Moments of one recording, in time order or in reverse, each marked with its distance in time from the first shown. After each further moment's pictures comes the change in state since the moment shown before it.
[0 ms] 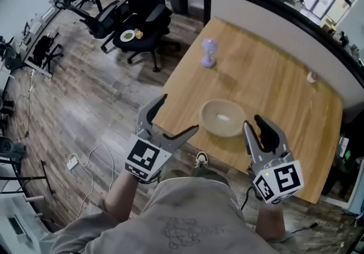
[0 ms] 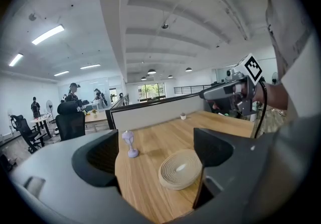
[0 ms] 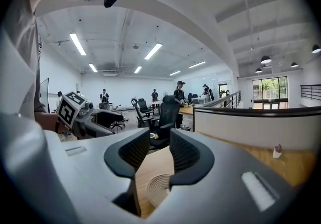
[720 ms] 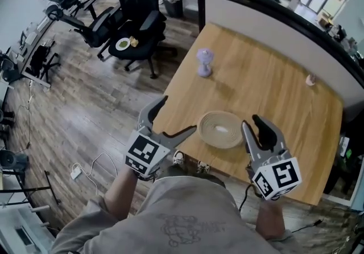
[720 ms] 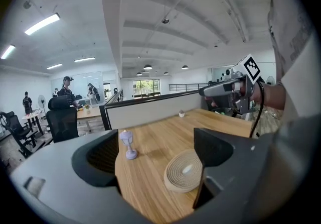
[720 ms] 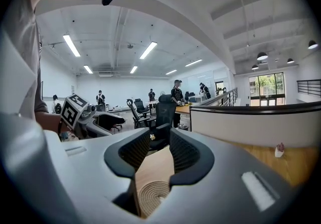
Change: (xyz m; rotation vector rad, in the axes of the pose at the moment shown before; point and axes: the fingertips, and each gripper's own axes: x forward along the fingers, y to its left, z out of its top) left arm 0.052 0.040 -0.002 -0.020 0.050 -0.082; right arm 0.042 -0.040 0.009 0.044 0.007 -0.025
